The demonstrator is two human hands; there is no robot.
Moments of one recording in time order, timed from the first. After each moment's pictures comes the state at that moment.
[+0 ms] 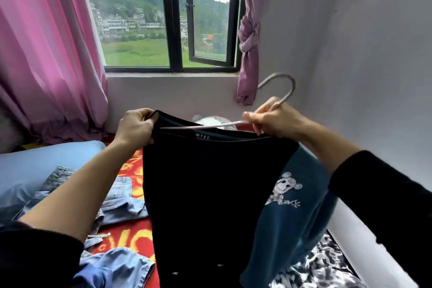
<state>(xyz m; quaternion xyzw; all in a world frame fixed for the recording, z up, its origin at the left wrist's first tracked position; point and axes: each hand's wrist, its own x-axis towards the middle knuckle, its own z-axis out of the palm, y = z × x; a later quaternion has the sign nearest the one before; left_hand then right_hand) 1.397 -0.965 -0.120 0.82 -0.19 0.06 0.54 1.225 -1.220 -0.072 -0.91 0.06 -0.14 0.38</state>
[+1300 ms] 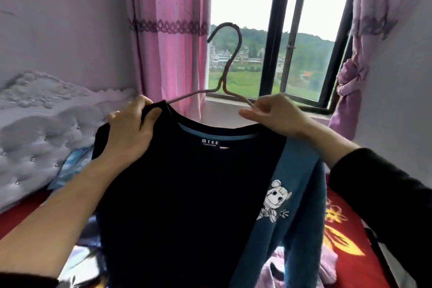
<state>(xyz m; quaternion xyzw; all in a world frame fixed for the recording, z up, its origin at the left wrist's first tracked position) 1.282 -0.835 -0.050 0.84 -0.10 0.41 0.33 1.314 -1.133 -0.007 -0.92 -0.18 -0.21 0.27</state>
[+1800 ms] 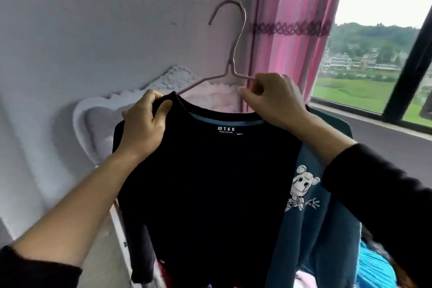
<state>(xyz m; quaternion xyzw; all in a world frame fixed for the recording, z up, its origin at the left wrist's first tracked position) 1.127 -0.707 -0.063 0.81 0.11 0.49 0.29 1.254 -0.918 0.004 -0.83 -0.37 -0.31 0.28</state>
